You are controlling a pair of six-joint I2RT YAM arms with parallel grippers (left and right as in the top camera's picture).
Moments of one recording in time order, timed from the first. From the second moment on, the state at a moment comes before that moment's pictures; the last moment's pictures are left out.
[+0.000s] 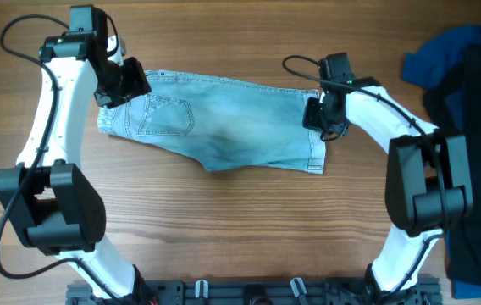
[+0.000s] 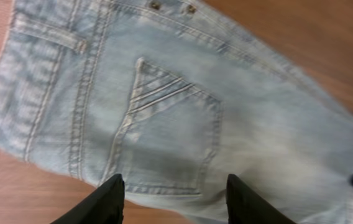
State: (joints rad) left arm 0.05 1.90 1.68 -1.07 0.22 -0.30; right arm 0.18 2.01 1.31 -0.69 -0.07 0.42
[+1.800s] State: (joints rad) left arm -0.54 2.25 1.68 -1.01 0.44 -0.56; right arm 0.03 2.08 1.94 -1.27 -0.13 0.18
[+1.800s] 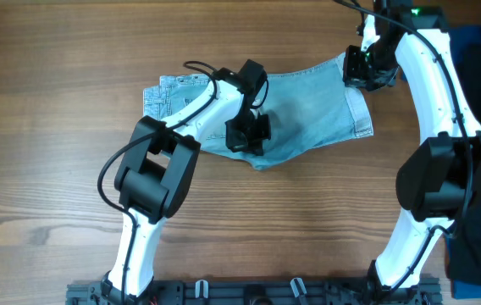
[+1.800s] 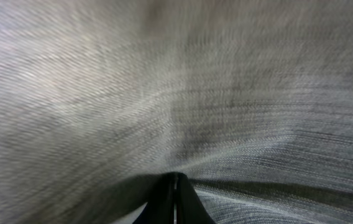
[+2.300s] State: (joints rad) left arm -0.53 2.25 1.75 -0.84 0.17 -0.64; right arm 0.03 2.08 1.94 -1.27 -0.13 0.18
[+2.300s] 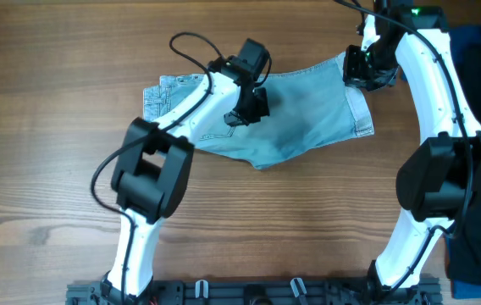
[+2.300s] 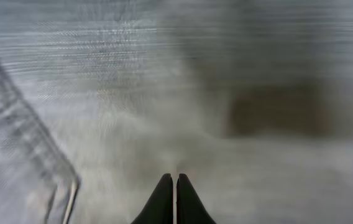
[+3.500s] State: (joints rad) left arm -0.36 2.26 1.88 -0.71 0.13 -0.68; right arm 0.03 2.05 1.94 -1.23 -0.17 0.14
